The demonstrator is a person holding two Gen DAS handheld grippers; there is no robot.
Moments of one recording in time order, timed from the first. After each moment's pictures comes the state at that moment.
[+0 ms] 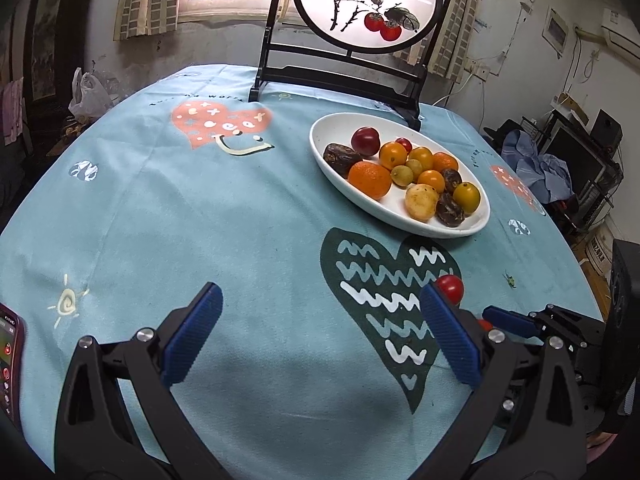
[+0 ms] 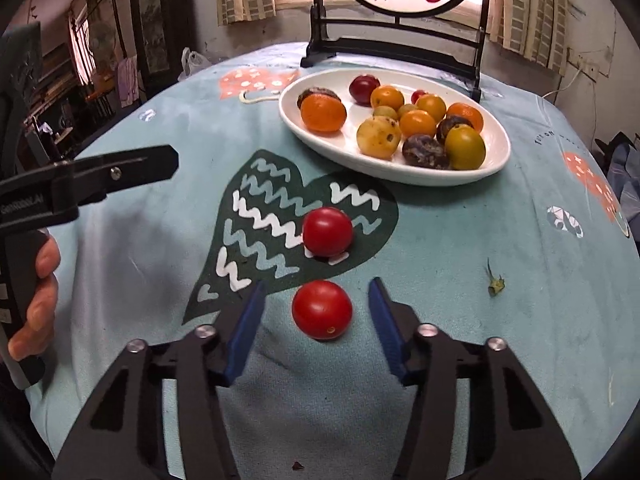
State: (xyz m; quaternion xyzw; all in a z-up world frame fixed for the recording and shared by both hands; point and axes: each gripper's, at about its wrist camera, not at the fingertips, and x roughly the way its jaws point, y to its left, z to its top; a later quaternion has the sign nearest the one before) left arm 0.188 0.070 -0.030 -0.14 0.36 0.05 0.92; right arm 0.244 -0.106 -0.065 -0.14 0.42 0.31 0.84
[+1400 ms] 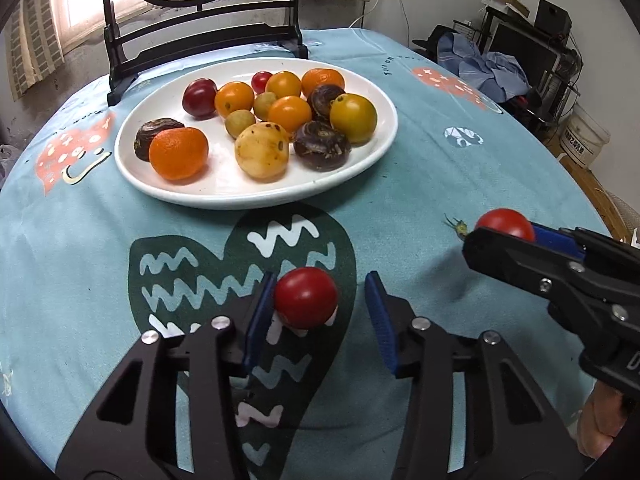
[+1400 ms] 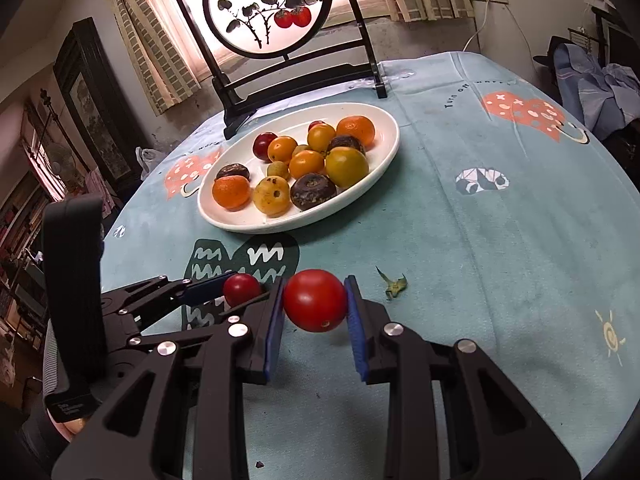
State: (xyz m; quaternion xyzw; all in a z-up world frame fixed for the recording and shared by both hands) left arm 0.266 -0.050 -0.065 -0.01 0.44 -0.07 0.89; right arm 0.272 -0.189 -0.036 0.06 0.40 0.25 0.88
